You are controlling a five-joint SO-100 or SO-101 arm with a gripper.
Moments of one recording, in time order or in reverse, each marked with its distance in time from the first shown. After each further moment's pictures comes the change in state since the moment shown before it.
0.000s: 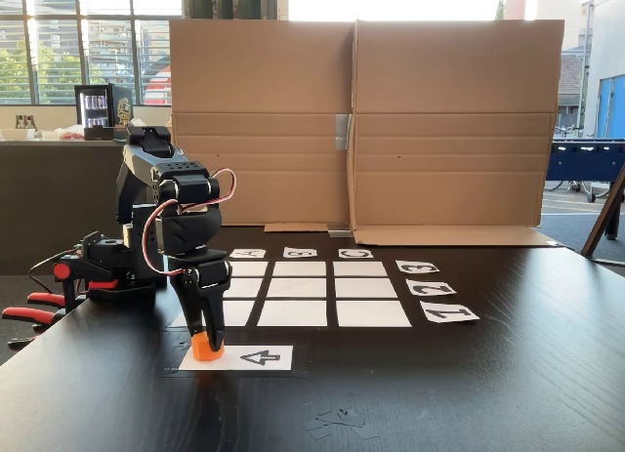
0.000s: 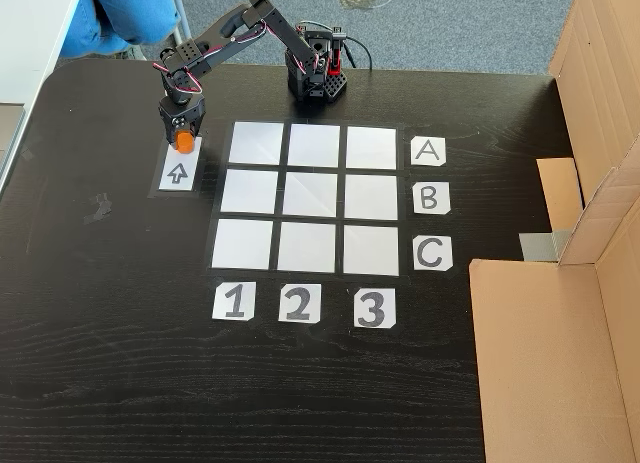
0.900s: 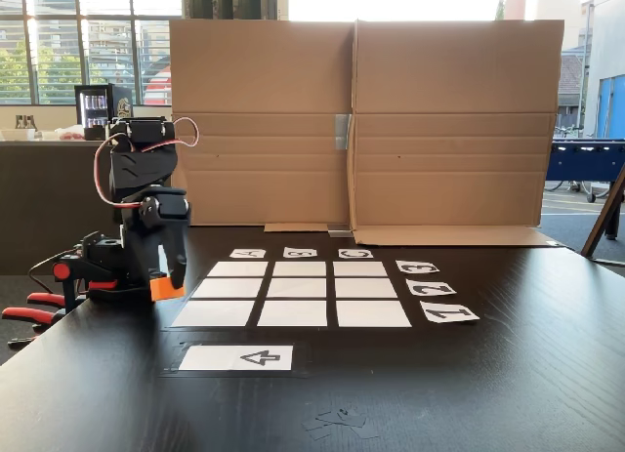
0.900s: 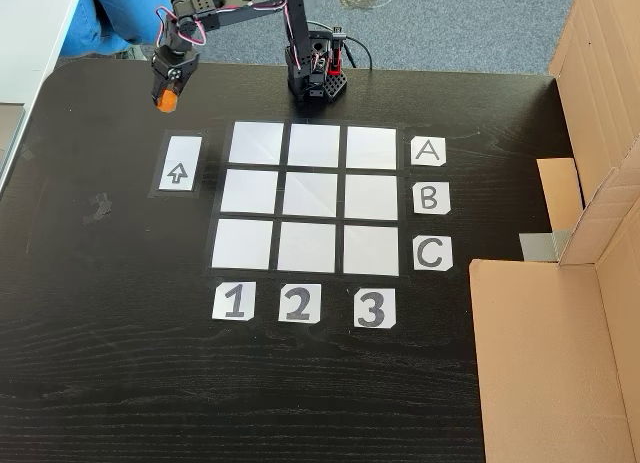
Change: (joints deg) arm 6.7 26.4 10.9 -0.1 -19.0
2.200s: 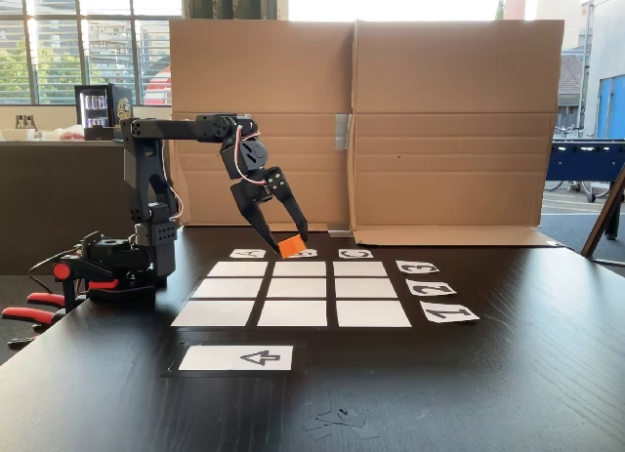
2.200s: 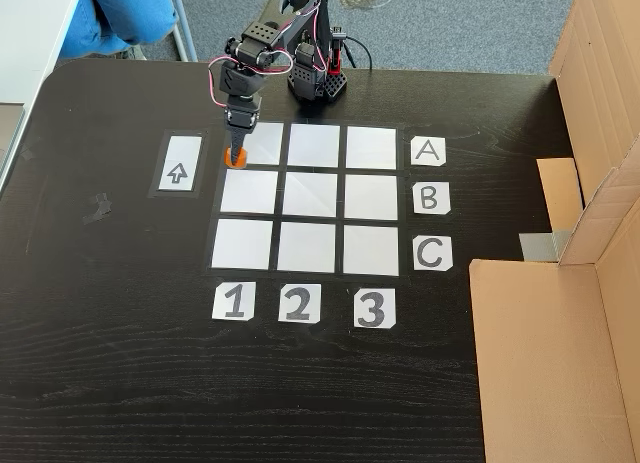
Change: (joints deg) arm -39.0 9.9 11.4 -4.0 5.0
